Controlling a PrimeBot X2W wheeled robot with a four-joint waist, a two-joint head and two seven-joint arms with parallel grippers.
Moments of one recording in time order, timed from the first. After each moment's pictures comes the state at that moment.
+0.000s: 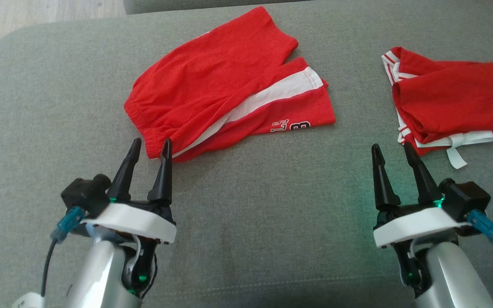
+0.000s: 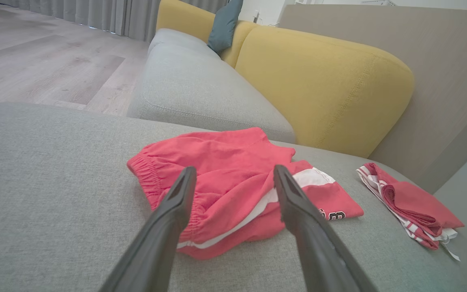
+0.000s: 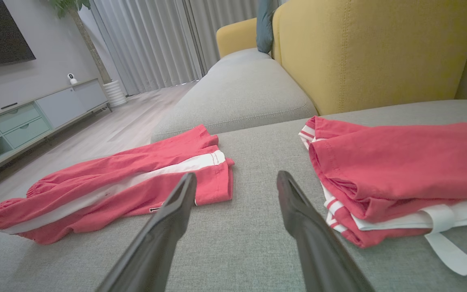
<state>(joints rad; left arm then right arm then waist) -0.20 0.04 -0.21 0.28 -0.35 -0.11 -0.25 -0.15 -0.05 0.10 0.27 0.24 0.12 -0.19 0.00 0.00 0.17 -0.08</state>
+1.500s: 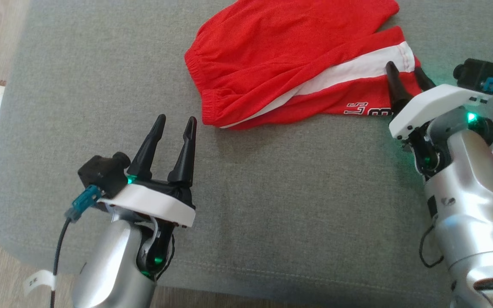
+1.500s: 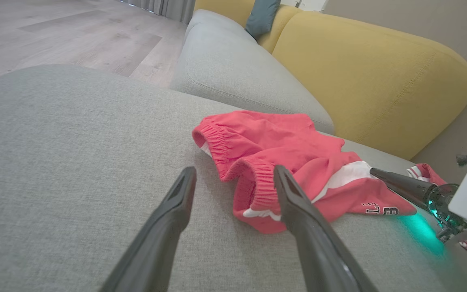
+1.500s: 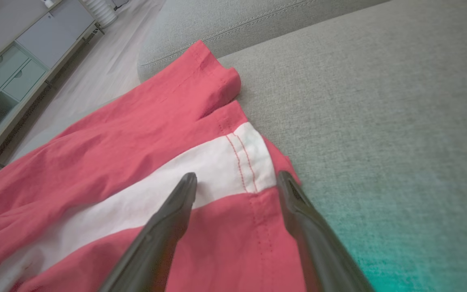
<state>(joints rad) -0.28 0.04 -0.31 0.26 -0.41 -0.11 -0.25 -0.73 -0.08 0.00 0.83 0.37 0.12 0.10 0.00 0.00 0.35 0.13</state>
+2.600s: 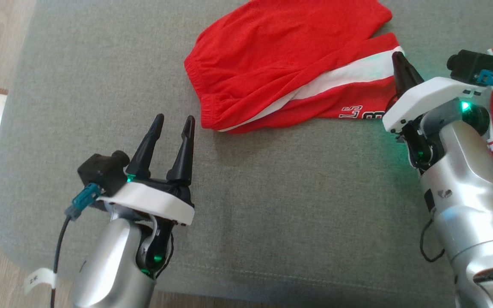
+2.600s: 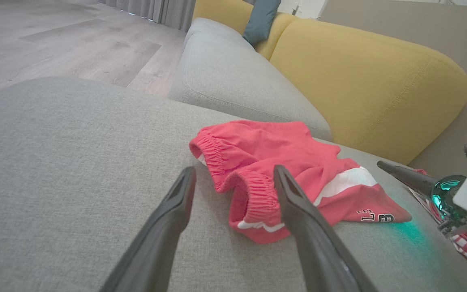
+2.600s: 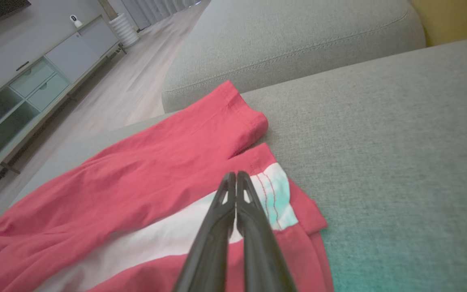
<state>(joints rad) -0.29 0.04 -0.31 0.28 -0.41 -0.10 -0.25 -0.79 -0.11 0.14 0.91 0.46 0.12 0.00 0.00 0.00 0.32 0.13</state>
